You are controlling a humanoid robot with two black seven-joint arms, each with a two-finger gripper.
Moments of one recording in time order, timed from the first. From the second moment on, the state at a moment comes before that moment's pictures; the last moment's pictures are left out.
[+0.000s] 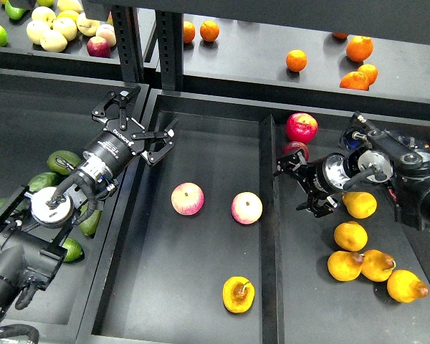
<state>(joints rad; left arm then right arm) -0.31 0.00 -1.45 -1.02 0.07 -0.40 0.28 1.20 0.01 -0.41 0.27 0.16 0.58 -0.49</state>
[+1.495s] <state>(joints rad) -0.31 0.00 -1.45 -0.99 0.07 -0.41 0.29 0.92 0.01 -0.30 0.53 0.12 0.58 -0.49</state>
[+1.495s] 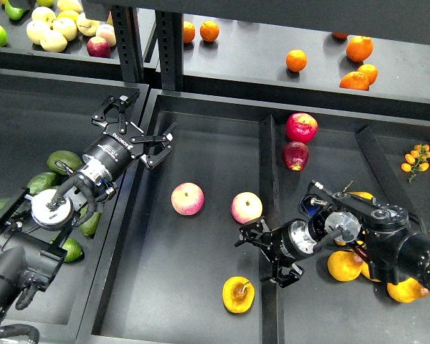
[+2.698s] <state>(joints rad) -0.31 0.00 -1.45 -0.99 0.07 -0.41 0.29 0.83 -0.07 -0.11 0.61 0.00 0.58 -0.49</state>
